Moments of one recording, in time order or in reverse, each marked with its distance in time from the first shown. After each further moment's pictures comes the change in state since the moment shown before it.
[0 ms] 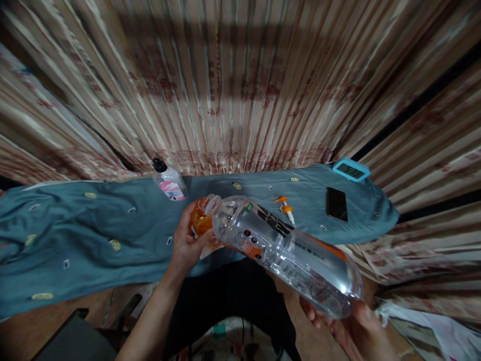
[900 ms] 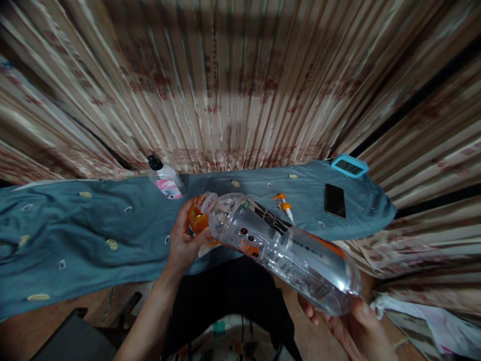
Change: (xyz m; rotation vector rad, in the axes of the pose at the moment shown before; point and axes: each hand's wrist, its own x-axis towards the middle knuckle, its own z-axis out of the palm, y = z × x) left_hand 0.000 0.003 -0.002 -0.043 -0.025 0.011; right_hand -0.033 -0.015 0.090 -0.044 0.147 -0.182
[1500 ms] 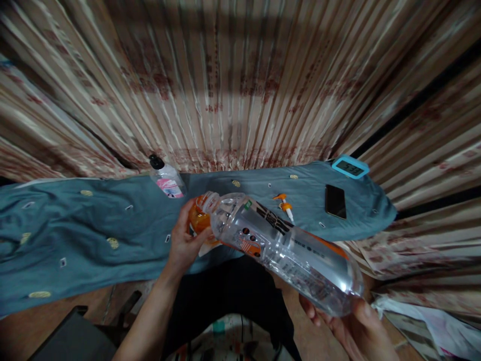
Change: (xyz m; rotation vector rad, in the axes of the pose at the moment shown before) left_hand 0.001 -0.003 0.000 0.005 0.017 0.024; right_hand 0.000 0.005 -0.006 0.029 0.053 0.045
